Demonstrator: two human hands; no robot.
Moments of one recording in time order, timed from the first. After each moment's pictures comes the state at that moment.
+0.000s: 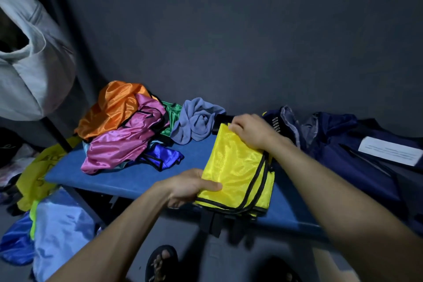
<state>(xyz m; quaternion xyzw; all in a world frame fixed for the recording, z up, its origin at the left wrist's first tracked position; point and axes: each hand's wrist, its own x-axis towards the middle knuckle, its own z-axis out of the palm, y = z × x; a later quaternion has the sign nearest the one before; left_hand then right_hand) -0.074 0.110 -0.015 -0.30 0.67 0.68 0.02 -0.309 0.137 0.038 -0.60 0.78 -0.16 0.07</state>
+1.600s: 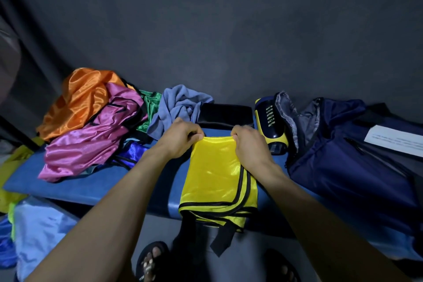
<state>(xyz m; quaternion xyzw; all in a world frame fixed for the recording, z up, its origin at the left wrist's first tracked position) -0.154 -0.019 -0.058 -0.22 0.94 0.22 -0.14 -0.329 0.143 -0.052 -0.53 0.83 -0.19 0.02</state>
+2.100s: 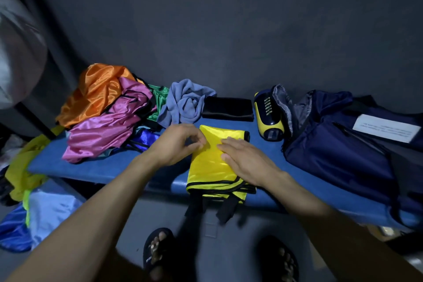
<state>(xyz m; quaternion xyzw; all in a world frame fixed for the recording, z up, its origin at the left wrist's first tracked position) -0.095 0.046 -0.028 -0.16 0.94 0.23 -0.17 -0.296 0.209 -0.063 -0.70 0.70 -0.09 0.09</state>
